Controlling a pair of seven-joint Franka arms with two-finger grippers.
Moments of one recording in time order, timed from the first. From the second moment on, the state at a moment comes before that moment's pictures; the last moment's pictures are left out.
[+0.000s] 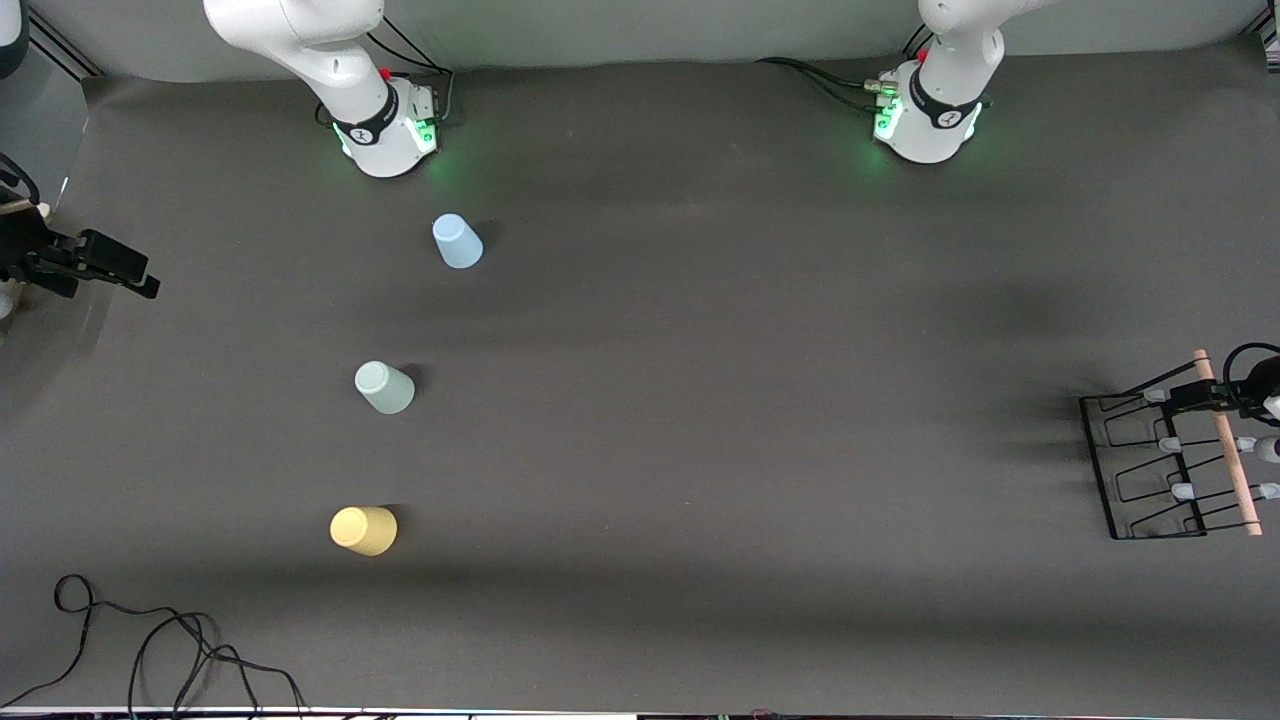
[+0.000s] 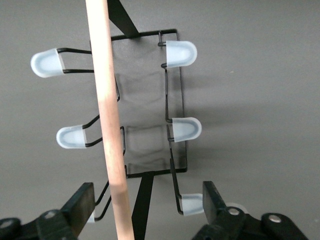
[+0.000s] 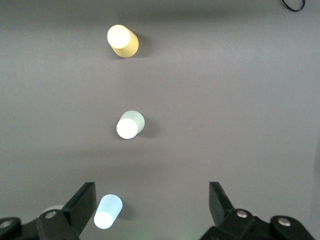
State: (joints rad) left arm 0.36 0.41 -0.03 -1.71 0.06 2.09 0.38; right arm 0.12 -0.04 -0.19 -1.64 0.00 1.57 0.00
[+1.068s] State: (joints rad) left arm 0.31 0.43 -0.05 -1.55 0.16 1.93 0.34; right arm 0.12 -0.04 -0.19 -1.64 0.00 1.57 0.00
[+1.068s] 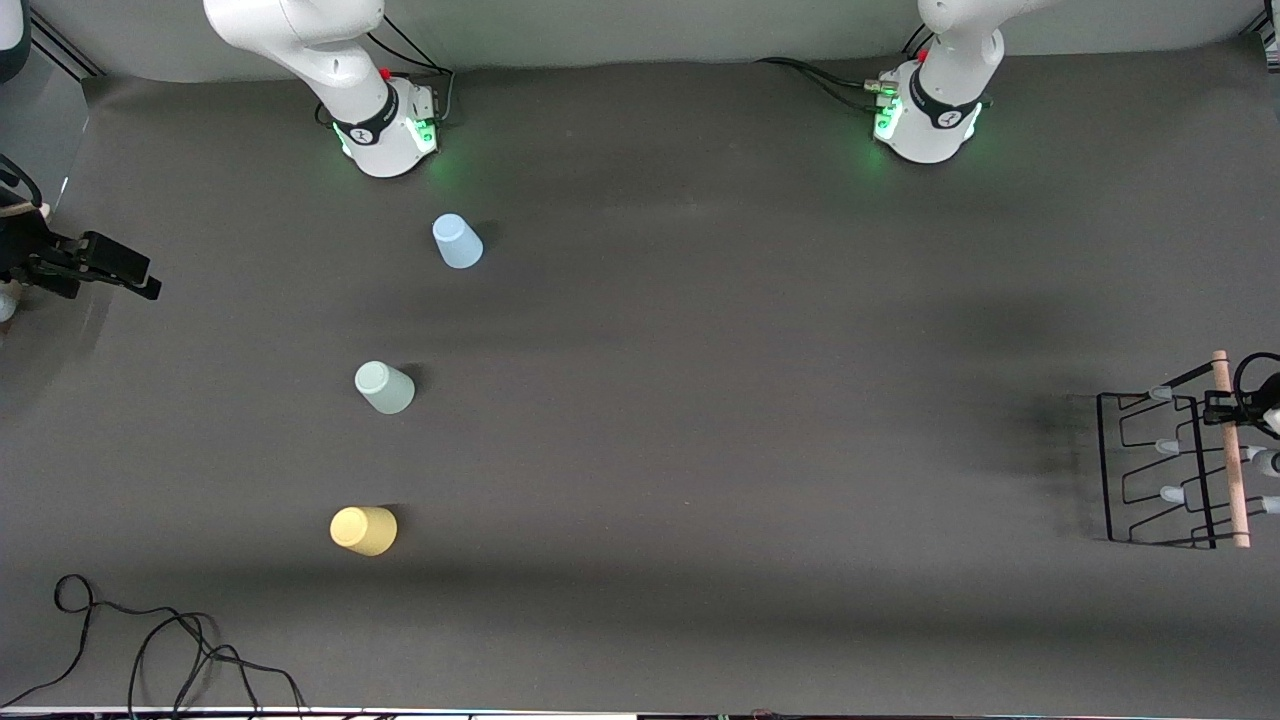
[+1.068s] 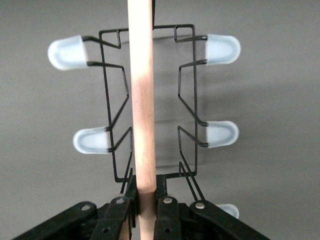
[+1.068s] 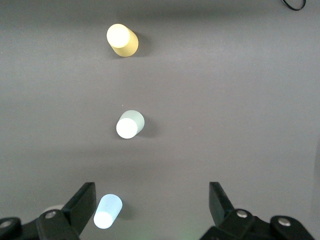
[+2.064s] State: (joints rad) left arm -0.43 0.39 -0.09 -1.55 0.06 1.87 -0.50; right arm 0.12 -0.04 -0.19 -1.64 0.00 1.57 0.00
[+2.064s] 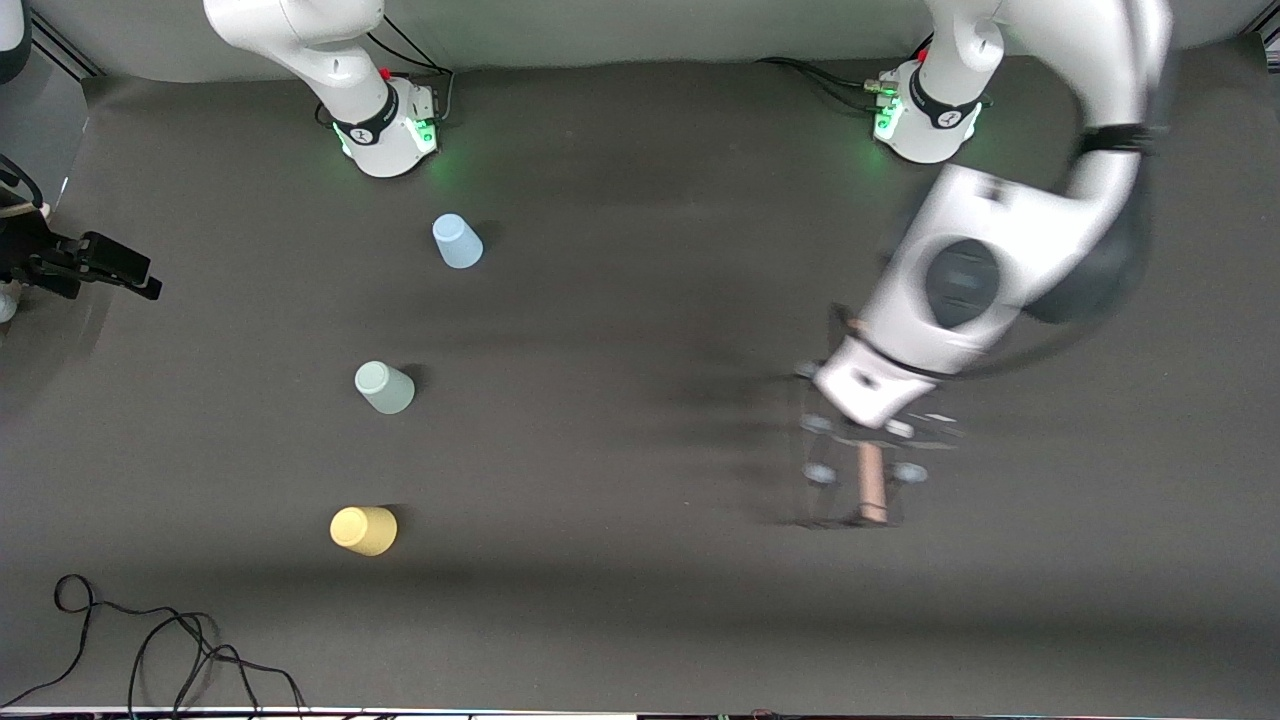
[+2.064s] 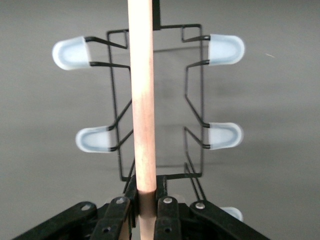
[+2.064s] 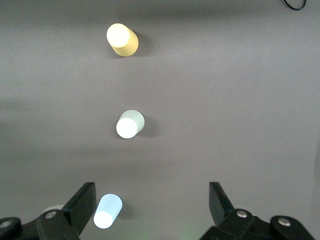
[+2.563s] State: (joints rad) left arm -0.65 0.49 -0.09 -1.55 0.08 2.00 -0.78; right arm 0.12 -0.04 -0.19 -1.64 0.00 1.57 0.00
